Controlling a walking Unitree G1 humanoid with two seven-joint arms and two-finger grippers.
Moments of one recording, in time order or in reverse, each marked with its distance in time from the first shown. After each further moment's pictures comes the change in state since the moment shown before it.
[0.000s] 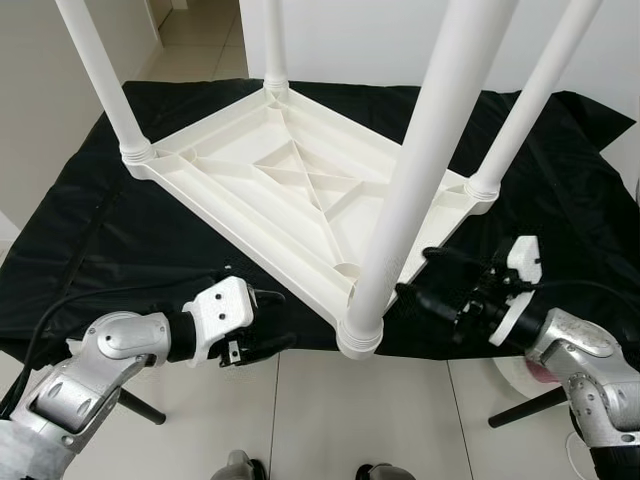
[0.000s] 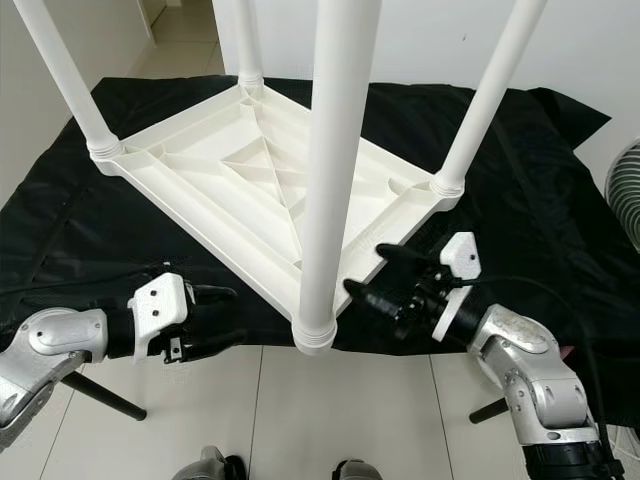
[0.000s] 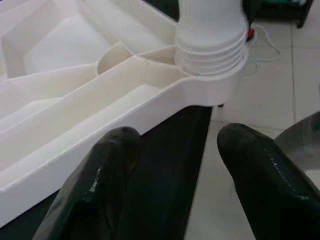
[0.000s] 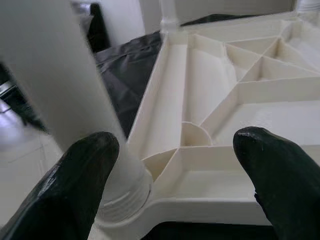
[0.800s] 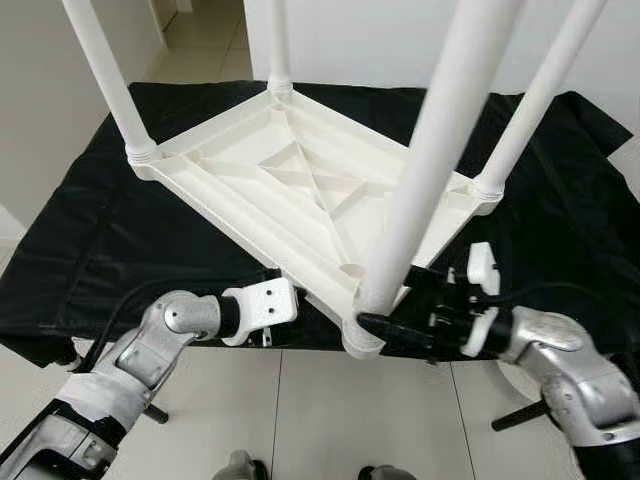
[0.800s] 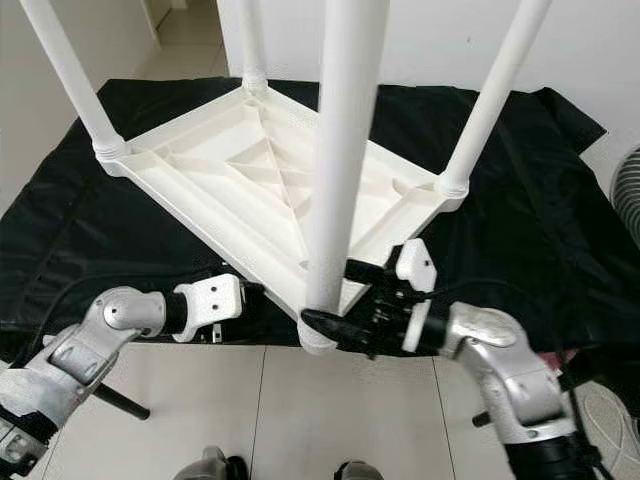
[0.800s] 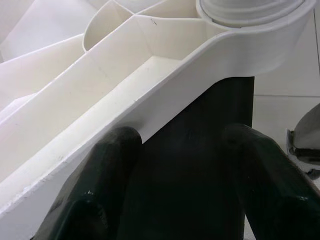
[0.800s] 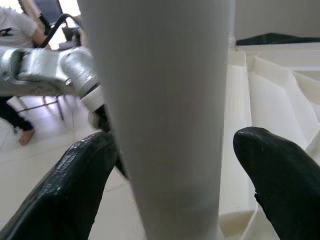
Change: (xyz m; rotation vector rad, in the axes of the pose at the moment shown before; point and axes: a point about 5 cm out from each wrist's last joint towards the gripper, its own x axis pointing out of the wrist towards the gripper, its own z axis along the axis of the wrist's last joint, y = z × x) left arm 0.053 0.014 -0.018 0.106 0.071 -0.027; right arm 0.042 0.030 0.011 -0.034 -0.086 0.115
